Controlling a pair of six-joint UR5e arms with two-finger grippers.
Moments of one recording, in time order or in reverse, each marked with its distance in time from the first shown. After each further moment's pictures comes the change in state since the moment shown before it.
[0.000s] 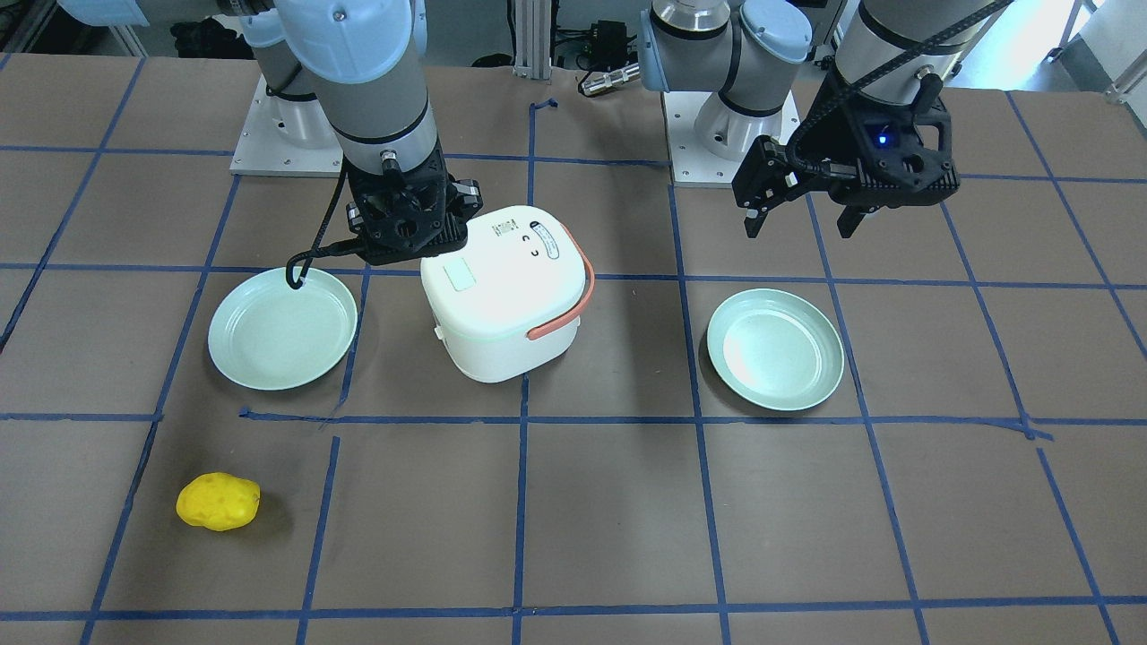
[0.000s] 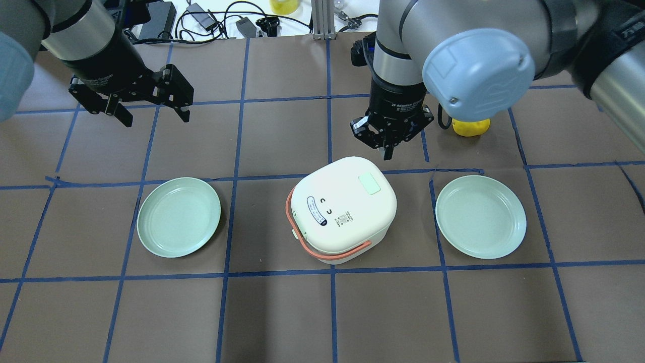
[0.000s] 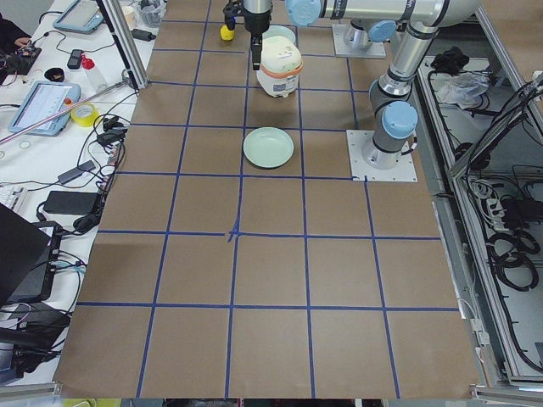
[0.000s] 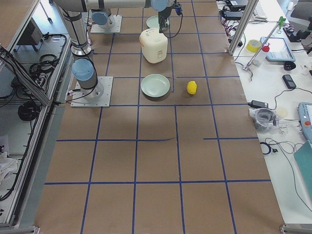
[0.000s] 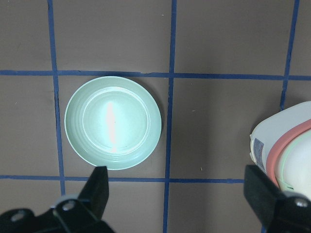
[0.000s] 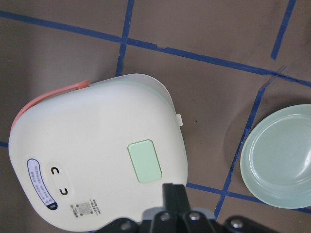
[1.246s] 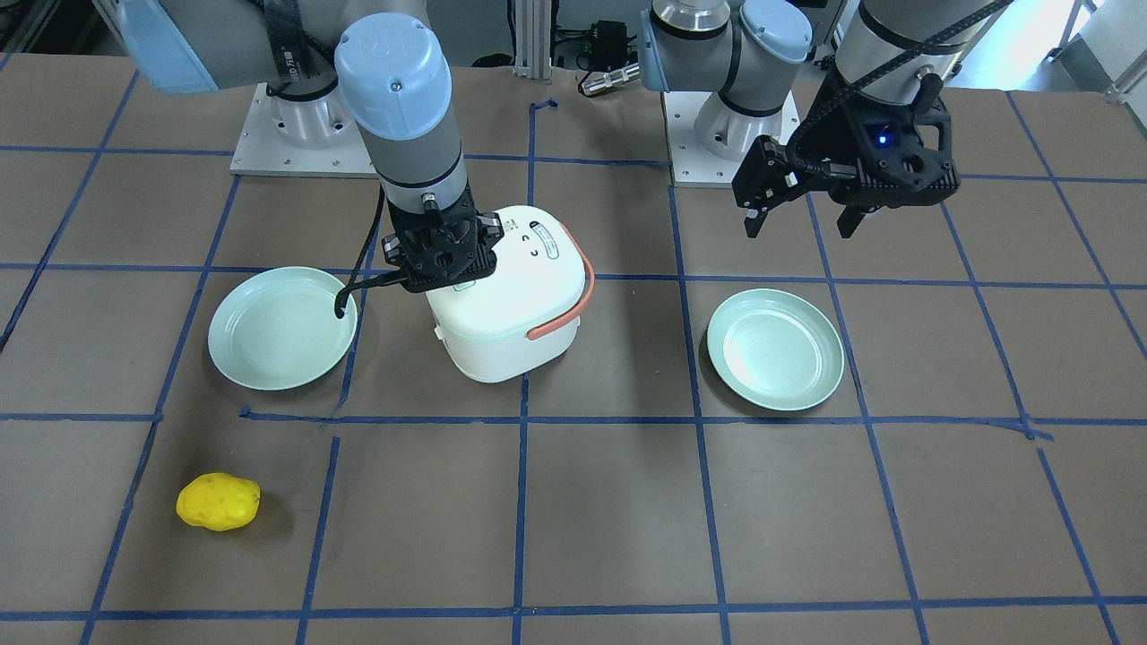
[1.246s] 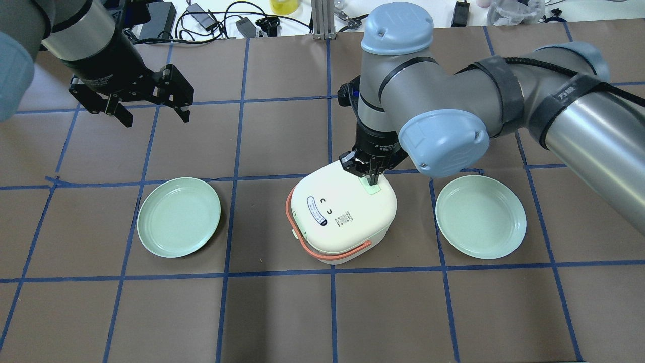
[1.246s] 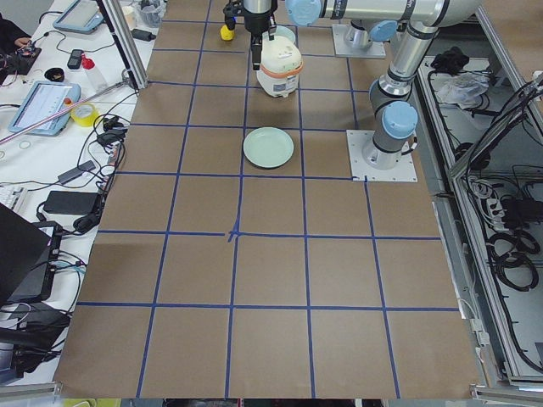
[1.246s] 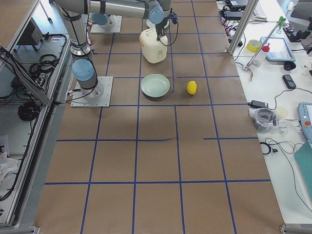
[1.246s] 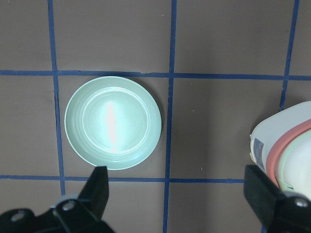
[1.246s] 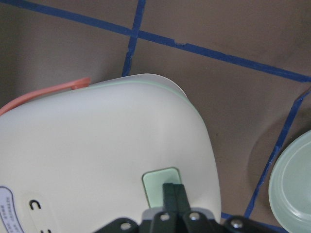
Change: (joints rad) left arm 0.000 0.000 0.000 0.000 0.000 0.000; right arm 0.034 0.011 0.147 -0.191 0.002 0.000
